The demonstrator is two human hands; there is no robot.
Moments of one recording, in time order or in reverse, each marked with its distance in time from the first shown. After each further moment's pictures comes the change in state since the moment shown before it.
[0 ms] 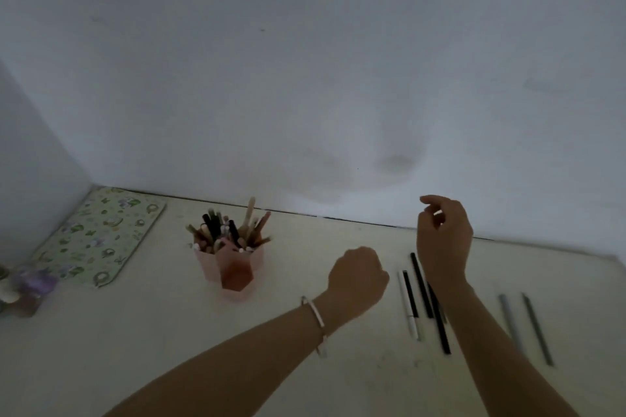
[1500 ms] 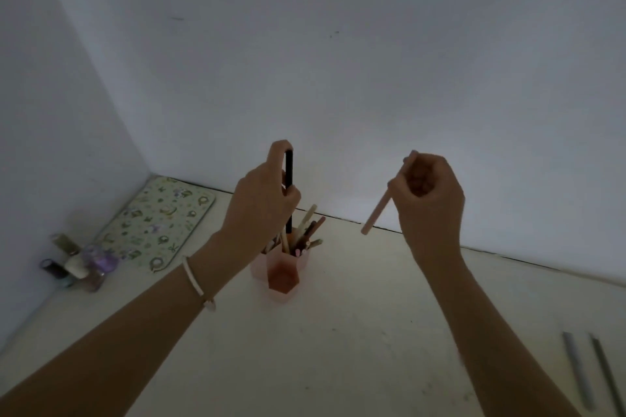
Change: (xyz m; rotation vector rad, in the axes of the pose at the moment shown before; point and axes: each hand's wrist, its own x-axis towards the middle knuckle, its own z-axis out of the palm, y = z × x) left_hand -0.022 -0.097 -0.201 0.100 0.651 0.181; right_hand -0.022 -0.137 0.048 0.479 -0.254 -0.063
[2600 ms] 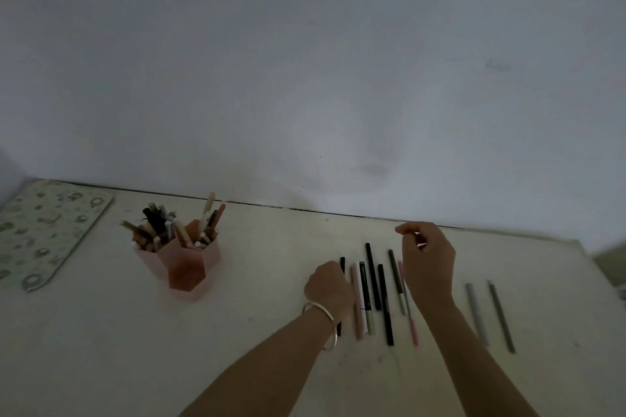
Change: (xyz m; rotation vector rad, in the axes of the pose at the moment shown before) left_hand -0.111 0.108 0.278 0.132 -0.620 -0.446; right_hand -0.030 0.136 -0.154 -0.425 0.177 0.190
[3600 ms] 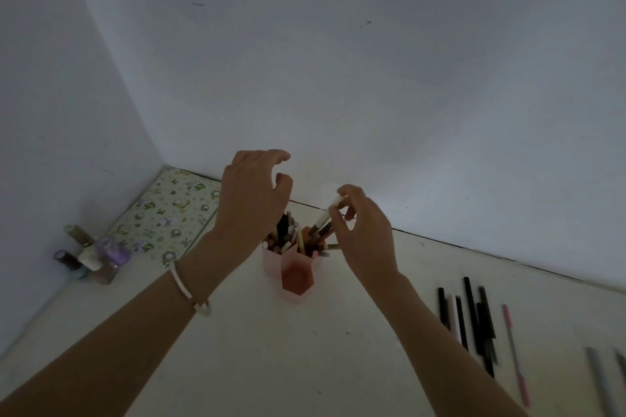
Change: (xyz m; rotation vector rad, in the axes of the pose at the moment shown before) left_hand -0.016 -0.152 -0.304 -0.054 0.771 0.333; right_hand -0.068 -0.155 0.180 -0.020 -0.356 -0.575
